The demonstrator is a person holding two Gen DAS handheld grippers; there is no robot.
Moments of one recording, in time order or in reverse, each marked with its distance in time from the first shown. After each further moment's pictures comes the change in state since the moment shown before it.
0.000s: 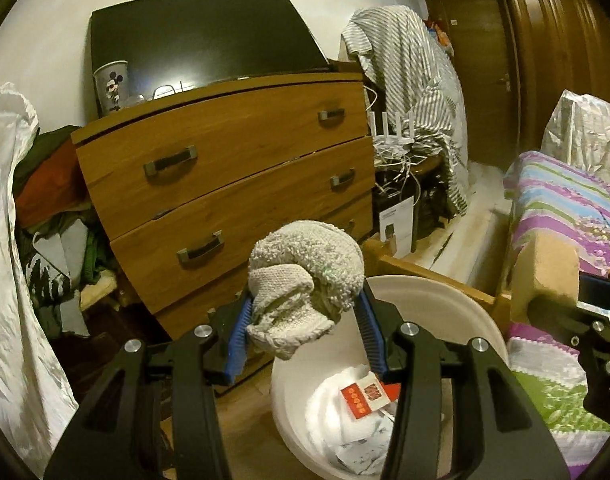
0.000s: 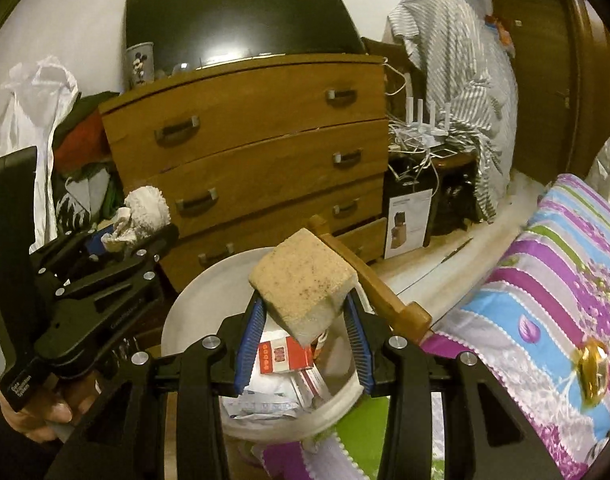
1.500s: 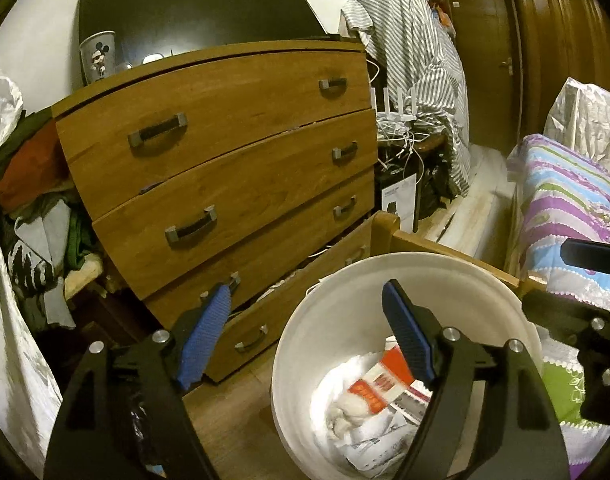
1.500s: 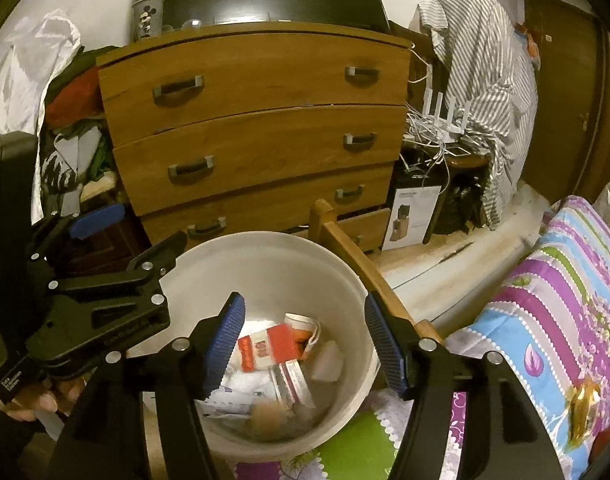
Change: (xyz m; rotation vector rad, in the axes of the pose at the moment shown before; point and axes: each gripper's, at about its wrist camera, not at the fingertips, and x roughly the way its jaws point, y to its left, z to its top) left arm 0.047 0.008 -0.014 0.000 0.079 -0.021; right arm 0.054 0.005 0.005 -0.114 0.085 -0.016
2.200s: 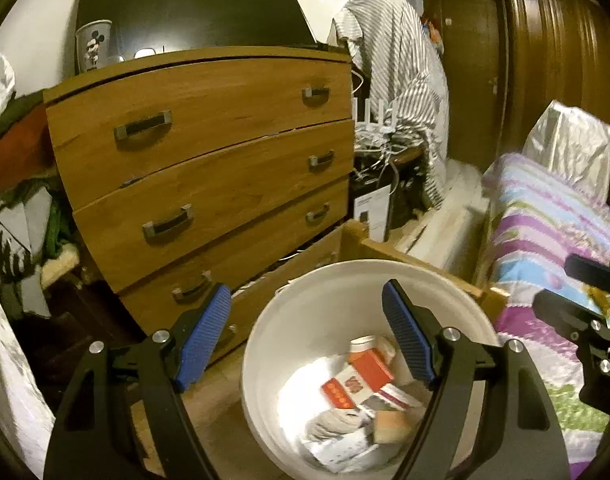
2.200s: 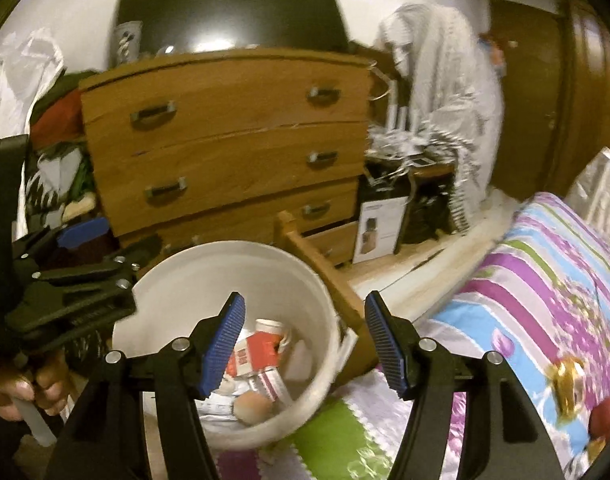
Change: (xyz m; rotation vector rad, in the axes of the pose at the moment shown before) left arm -0.019 0.006 -0.002 -0.068 -0.029 -0.133; right arm -0.040 -0.018 -0.029 0.067 -0.111 -0.115
